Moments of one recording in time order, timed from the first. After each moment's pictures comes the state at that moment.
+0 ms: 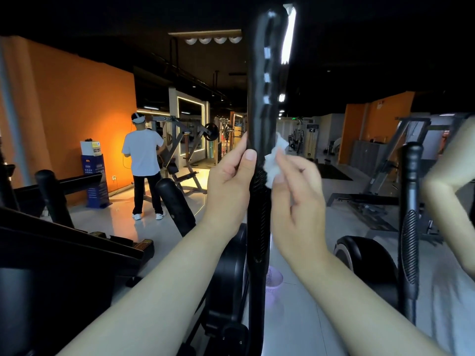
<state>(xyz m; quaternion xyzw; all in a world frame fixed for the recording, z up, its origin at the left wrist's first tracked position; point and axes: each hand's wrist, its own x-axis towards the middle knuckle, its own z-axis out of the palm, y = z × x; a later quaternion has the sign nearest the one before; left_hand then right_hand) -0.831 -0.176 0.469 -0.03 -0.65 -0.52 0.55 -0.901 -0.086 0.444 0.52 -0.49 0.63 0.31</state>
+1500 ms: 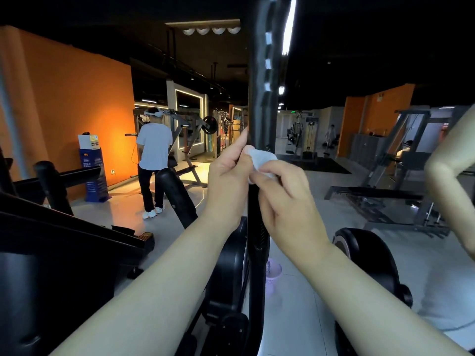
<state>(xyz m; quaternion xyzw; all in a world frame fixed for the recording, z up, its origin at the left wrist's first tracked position) -0.830 -0.174 0.463 0.00 -0.60 -0.60 0.54 -0.912 -0.084 0.432 0.59 -0.52 0.43 0.44</state>
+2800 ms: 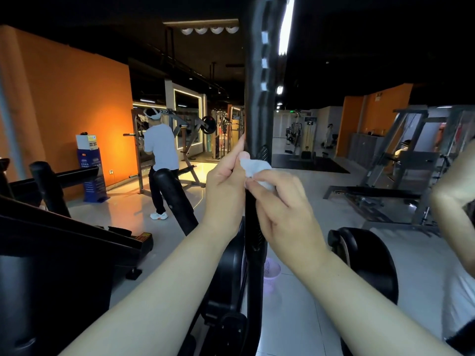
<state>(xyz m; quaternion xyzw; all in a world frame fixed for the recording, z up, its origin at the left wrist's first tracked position) -0.829 -0.166 0.455 0.01 -0.59 -0.59 0.55 -0.914 -0.083 0.418 0.60 -0.51 0.43 0.44</state>
